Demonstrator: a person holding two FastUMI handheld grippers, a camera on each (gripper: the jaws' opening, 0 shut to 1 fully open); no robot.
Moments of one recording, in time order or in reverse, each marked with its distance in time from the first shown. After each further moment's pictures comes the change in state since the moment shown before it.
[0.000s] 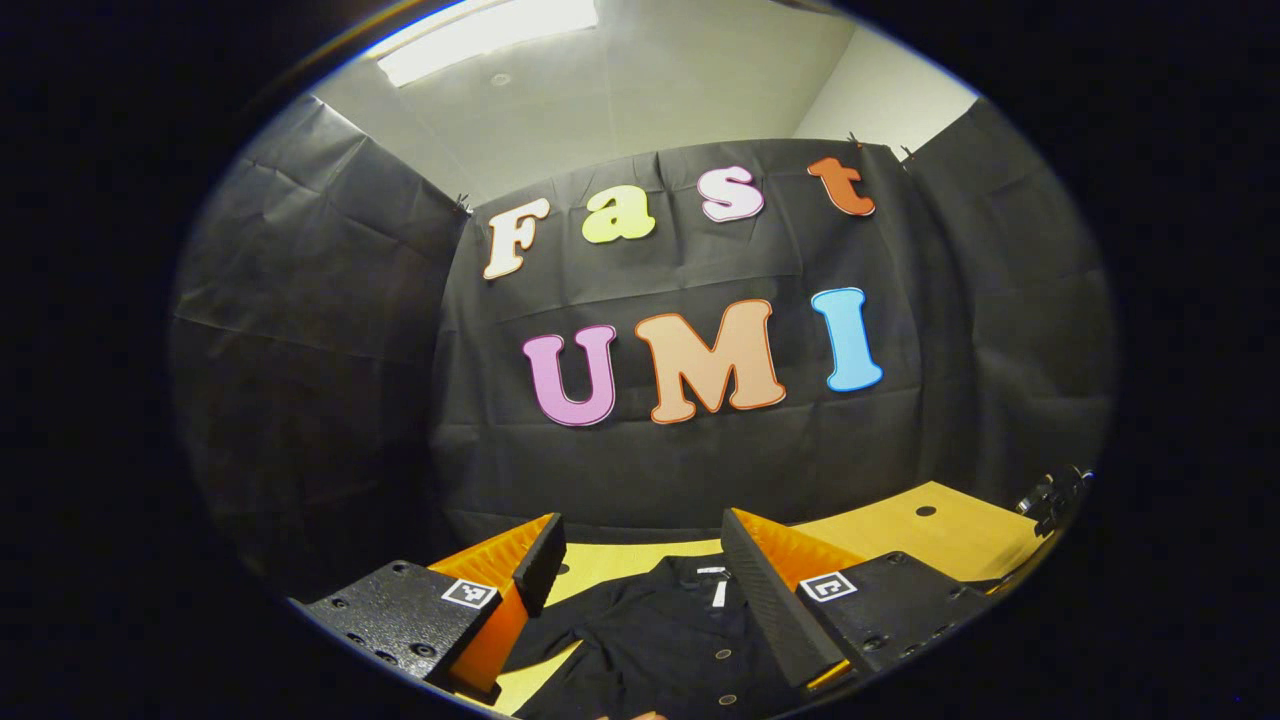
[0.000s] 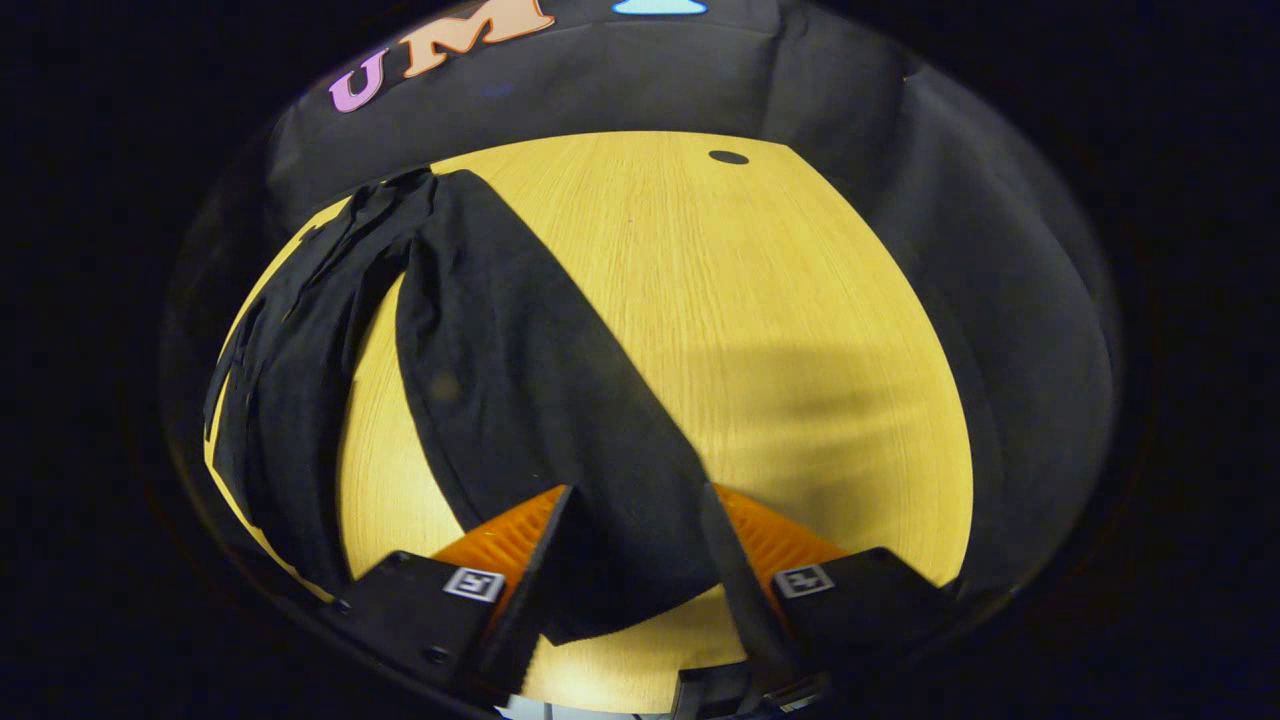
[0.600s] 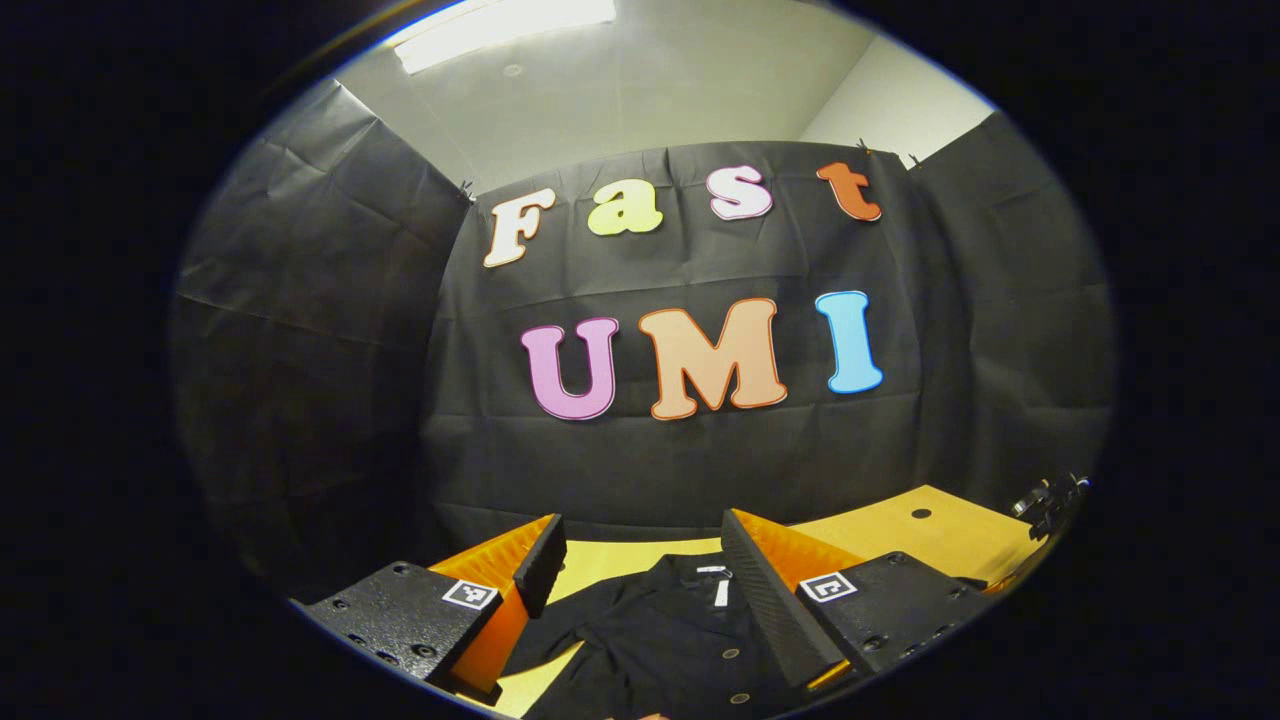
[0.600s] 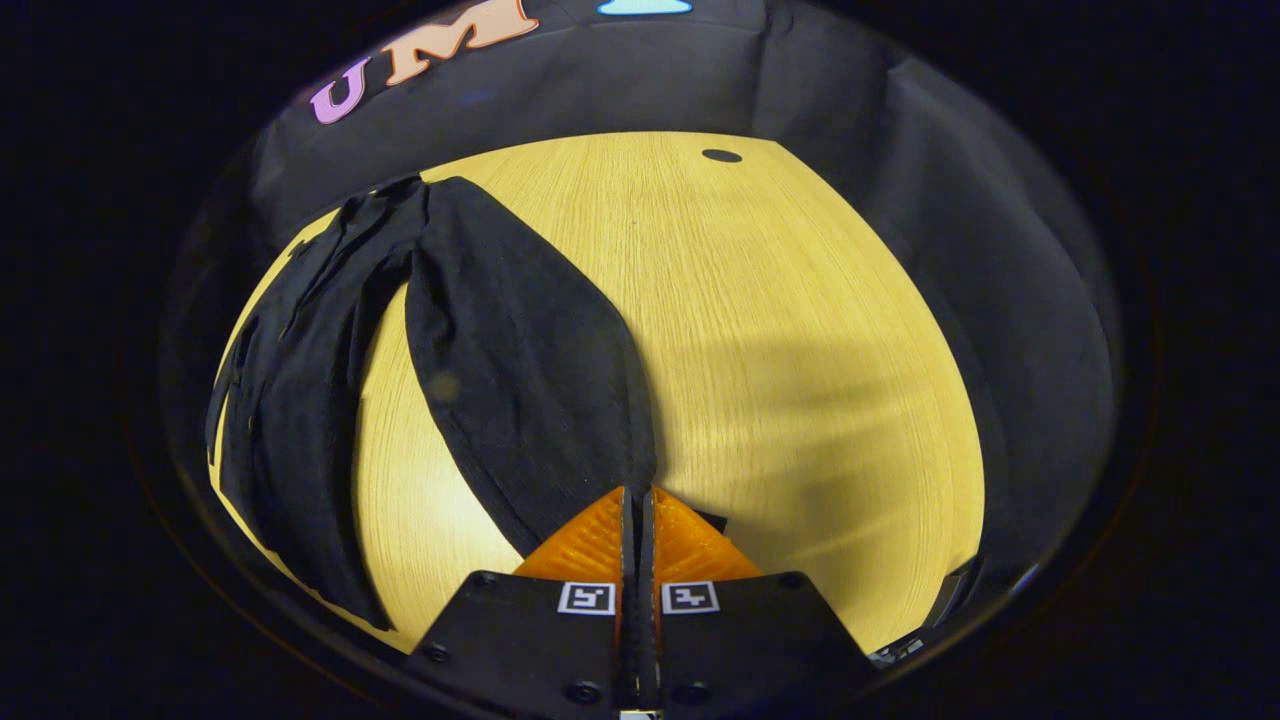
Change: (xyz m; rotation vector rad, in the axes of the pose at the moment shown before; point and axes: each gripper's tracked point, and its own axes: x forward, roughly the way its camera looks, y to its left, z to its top) left arm 0.011 0.034 -0.014 -0.037 0.009 -0.029; right arm -0.002 0.014 0.005 0.057 -0.032 -0.037
